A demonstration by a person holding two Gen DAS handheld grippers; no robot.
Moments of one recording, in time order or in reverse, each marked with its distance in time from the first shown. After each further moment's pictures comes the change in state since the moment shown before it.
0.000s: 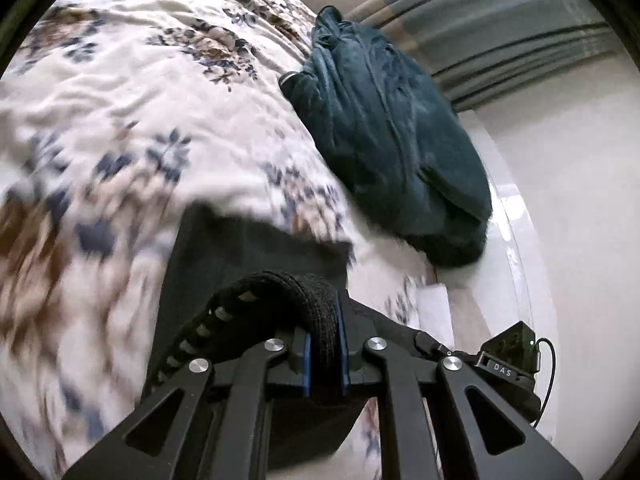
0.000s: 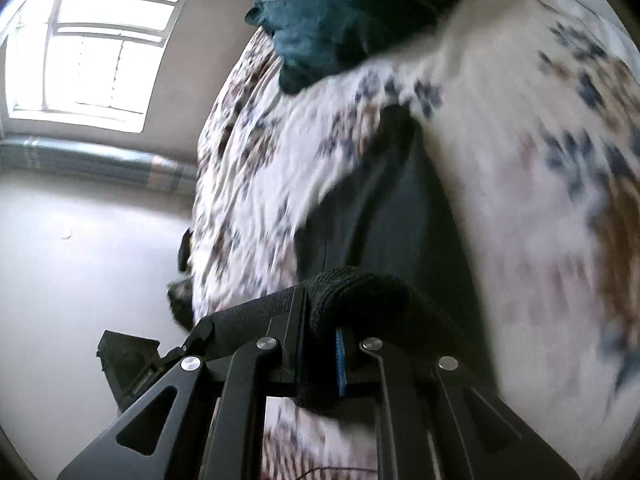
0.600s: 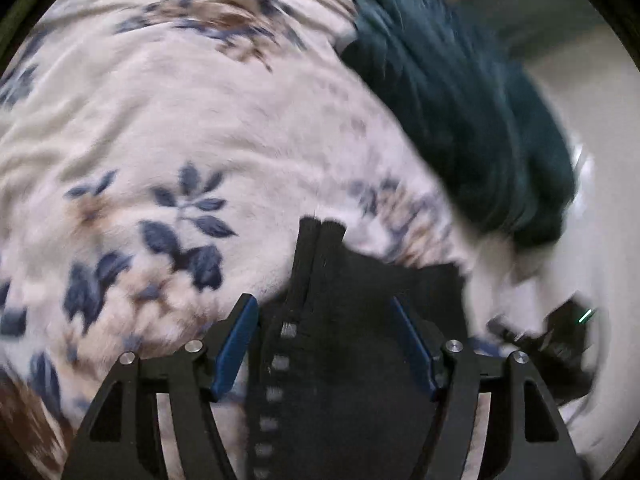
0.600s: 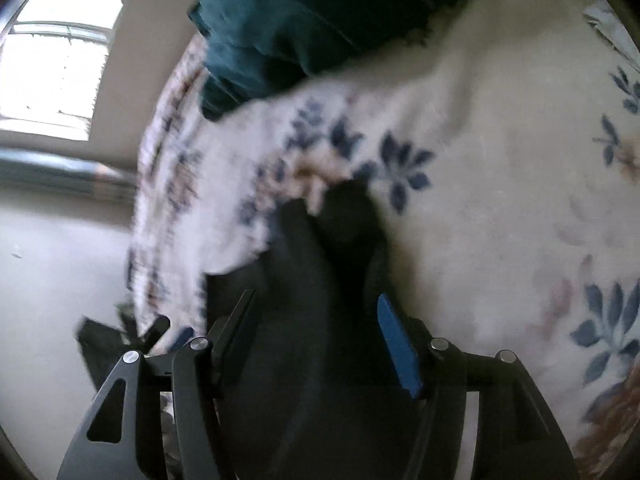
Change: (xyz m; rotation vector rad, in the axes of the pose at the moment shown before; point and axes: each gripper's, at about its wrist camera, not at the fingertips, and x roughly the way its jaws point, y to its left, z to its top) left arm 0.103 0.064 0.069 0.167 0.171 0.245; right arm 0.113 -0.048 0.122 -0.011 0.054 -0.193
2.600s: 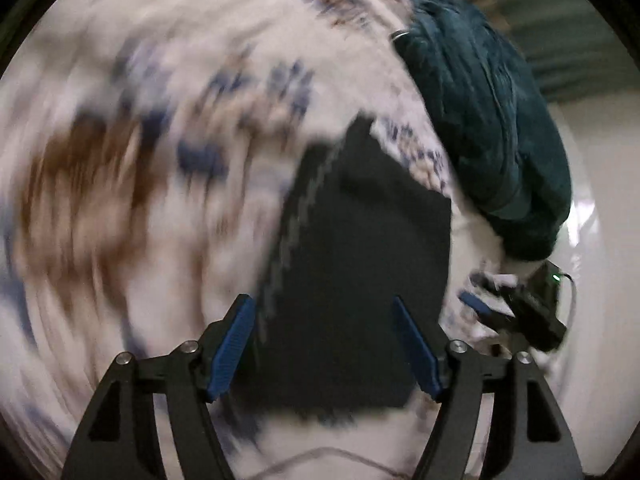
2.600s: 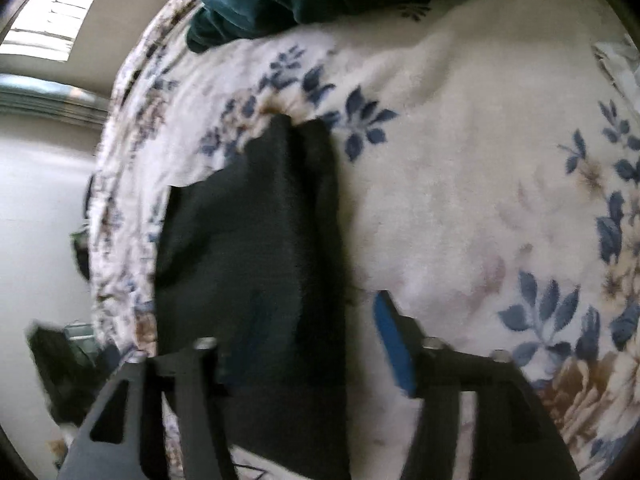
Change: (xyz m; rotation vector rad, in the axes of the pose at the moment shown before) left arm -0.098 0.010 -0.157 -0.388 0.025 -0.051; right arm -0.031 -0.018 -0.012 -0.162 0.186 -0.119
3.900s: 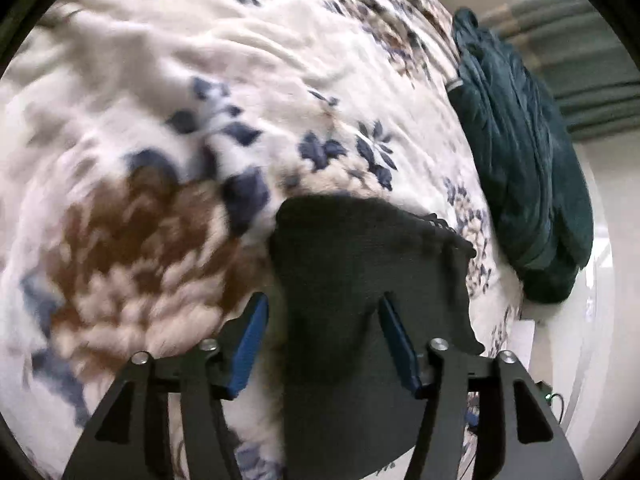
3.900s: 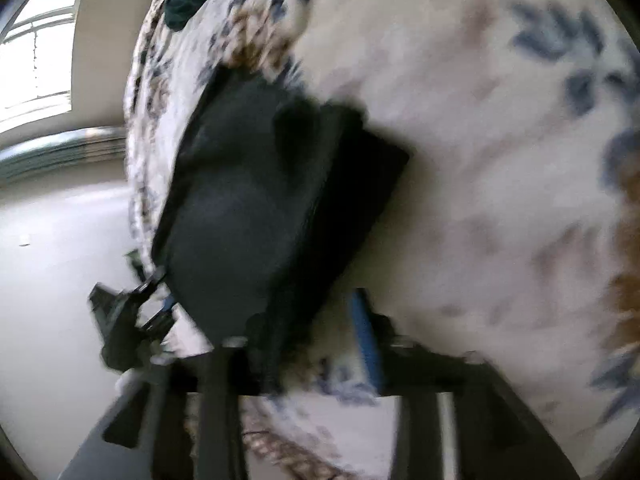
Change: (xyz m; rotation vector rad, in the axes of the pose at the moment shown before) left arm -0.008 0.062 0.076 -0.014 -0.114 0.055; right arm 0.032 -0.019 -0.110 0.243 0.067 0.158
